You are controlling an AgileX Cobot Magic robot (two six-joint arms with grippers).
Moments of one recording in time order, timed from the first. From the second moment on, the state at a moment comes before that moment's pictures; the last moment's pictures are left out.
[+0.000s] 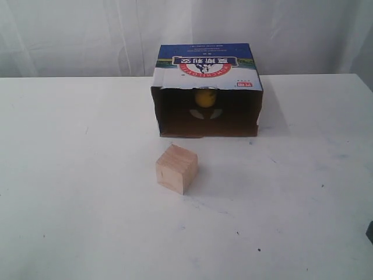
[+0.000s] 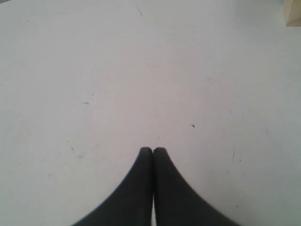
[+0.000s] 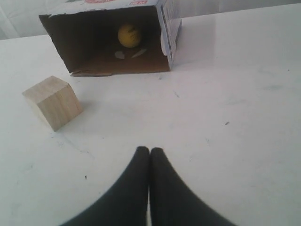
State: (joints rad) left arm -0.29 0.01 0.02 0.11 0.51 0.04; right arm 0.30 0.05 0.00 -0.02 0.33 0.27
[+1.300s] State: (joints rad) left arm -0.29 0.01 0.02 0.11 0.51 0.04; right arm 0.30 0.02 0.00 -0.09 0.33 0.01
